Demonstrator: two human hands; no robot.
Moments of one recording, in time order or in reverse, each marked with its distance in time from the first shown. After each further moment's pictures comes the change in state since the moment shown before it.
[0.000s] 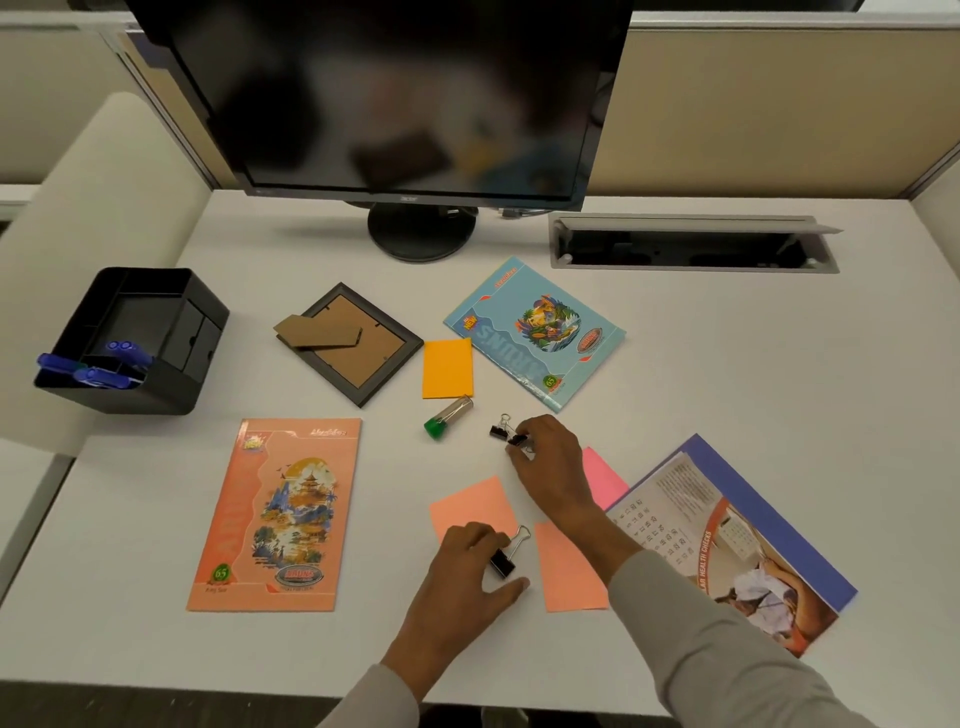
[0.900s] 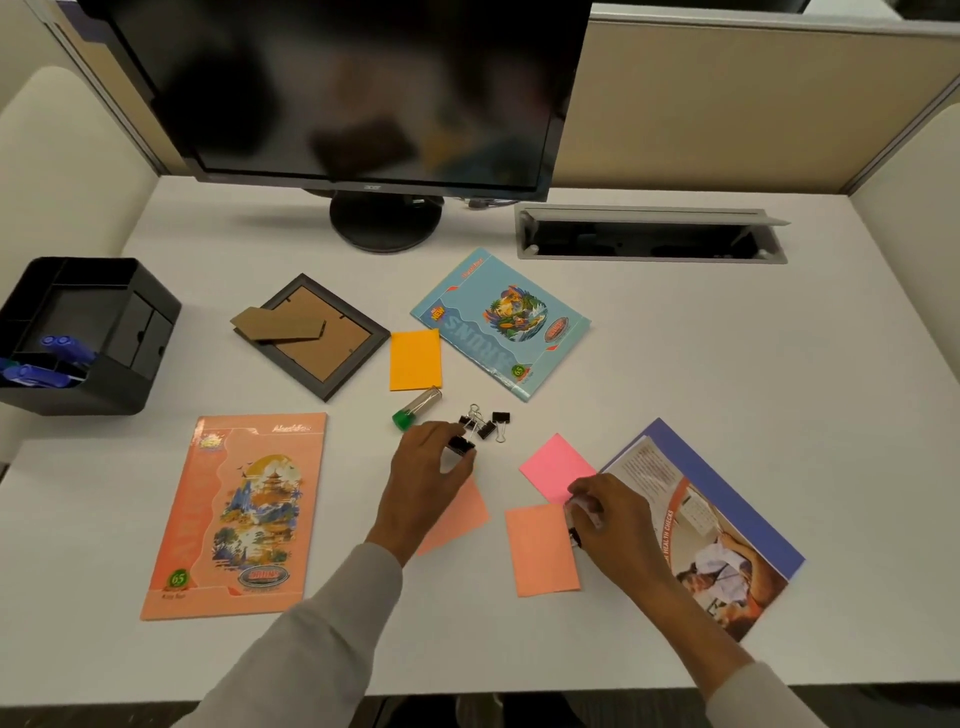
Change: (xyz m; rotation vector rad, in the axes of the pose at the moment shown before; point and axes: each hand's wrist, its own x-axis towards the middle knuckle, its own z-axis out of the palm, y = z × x) left_hand 0.094 -0.012 -0.027 -0.022 0.344 0.063; right_hand -0.102 0.068 -0.071 0.049 0.051 0.091
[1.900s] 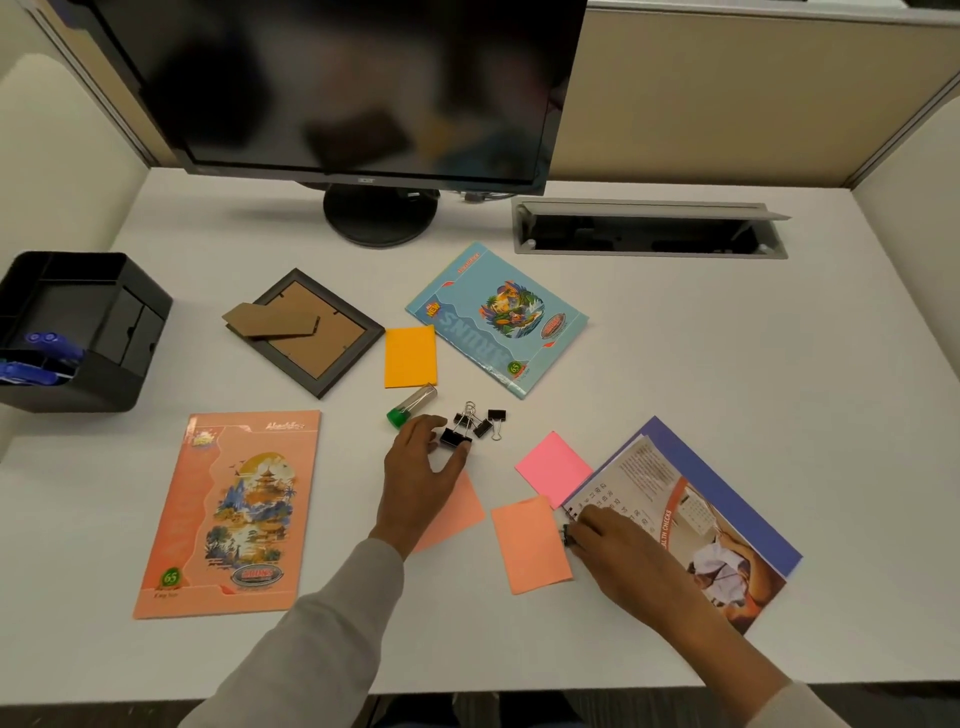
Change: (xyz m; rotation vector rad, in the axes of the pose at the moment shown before) left_hand -0.001 -0.007 0.012 -0.230 0.086 -0.144; right_hand -0.022 0.019 -0.015 -0.634 -0.354 -0.421
